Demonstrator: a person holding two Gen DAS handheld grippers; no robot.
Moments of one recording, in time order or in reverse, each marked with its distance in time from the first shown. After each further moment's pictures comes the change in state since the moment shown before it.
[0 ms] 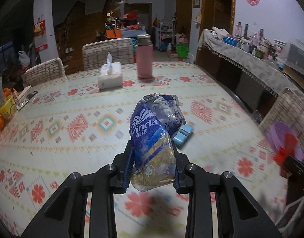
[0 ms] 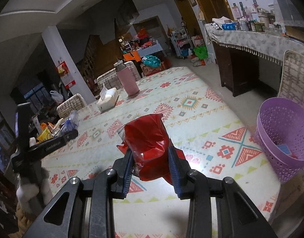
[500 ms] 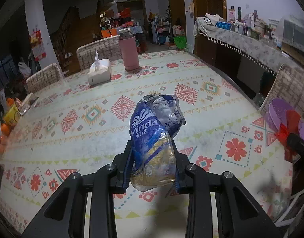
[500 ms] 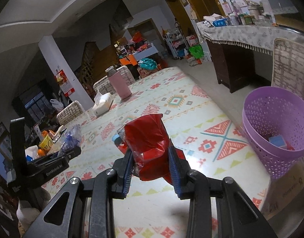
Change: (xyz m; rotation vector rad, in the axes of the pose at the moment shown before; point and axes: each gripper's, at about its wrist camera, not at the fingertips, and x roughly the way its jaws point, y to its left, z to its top) left arm 0.002 -0.073 -0.031 0.108 0.035 0.078; right arm -0.021 -0.048 -0.010 0.071 -0.024 0.007
